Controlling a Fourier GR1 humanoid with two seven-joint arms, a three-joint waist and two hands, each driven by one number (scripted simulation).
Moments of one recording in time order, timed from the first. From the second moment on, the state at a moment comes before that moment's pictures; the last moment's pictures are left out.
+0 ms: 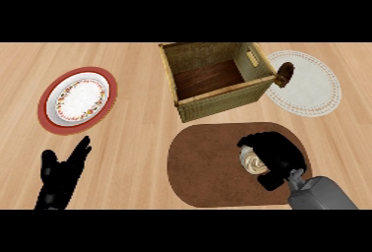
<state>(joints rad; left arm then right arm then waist) 0.12 0.20 0.02 -1.47 0.04 -0.02 0.26 -0.23 -0.38 0.47 -1.55 0.85 0.45 0.26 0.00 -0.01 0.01</state>
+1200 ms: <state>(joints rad) 0.09 0.19 0.02 -1.45 0.02 -0.04 0.26 -0.45 -0.02 0.92 -1.66 0.91 0.28 0.89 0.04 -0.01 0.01</state>
